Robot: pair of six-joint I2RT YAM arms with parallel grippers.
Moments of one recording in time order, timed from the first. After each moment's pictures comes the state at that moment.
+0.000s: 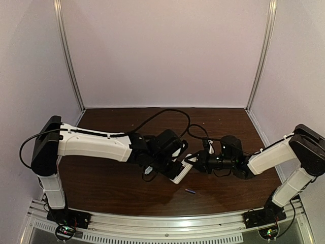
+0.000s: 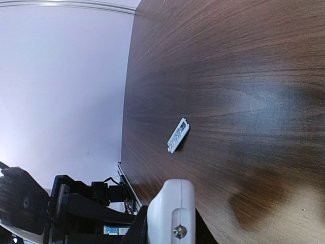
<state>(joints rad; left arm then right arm) -1.18 1.90 1.38 -0.44 -0.07 -0.45 0.73 1.55 0.47 0.72 -0.45 1.18</state>
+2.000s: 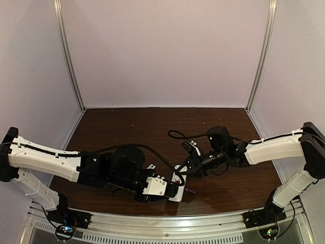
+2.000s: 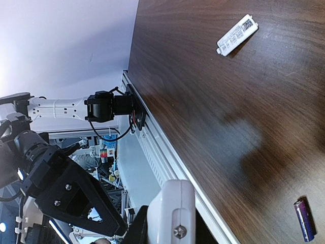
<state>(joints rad) -1.33 1.40 0.86 -0.11 0.16 0.61 0.81 1.51 0.72 0.18 -0.81 0.96</state>
